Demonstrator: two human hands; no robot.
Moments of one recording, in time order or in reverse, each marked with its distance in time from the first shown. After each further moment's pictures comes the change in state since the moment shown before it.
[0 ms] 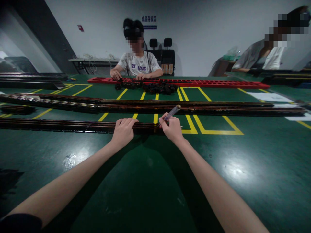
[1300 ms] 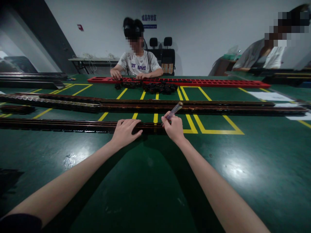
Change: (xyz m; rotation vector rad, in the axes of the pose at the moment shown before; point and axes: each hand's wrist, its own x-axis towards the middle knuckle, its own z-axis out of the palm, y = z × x) left_hand -0.001 -0.003 0.004 0.026 -0.042 0.057; right_hand -0.001 0.005 0.000 0.019 0.096 -0.034
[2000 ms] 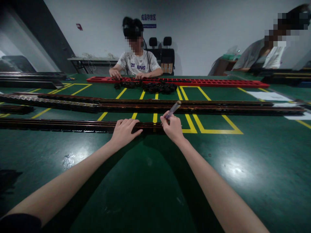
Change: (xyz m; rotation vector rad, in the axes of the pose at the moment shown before) left_hand 0.002 0.000 0.001 0.066 -0.037 -0.020; right_hand 0.001 -0.002 0.000 -0.038 -0.032 0.010
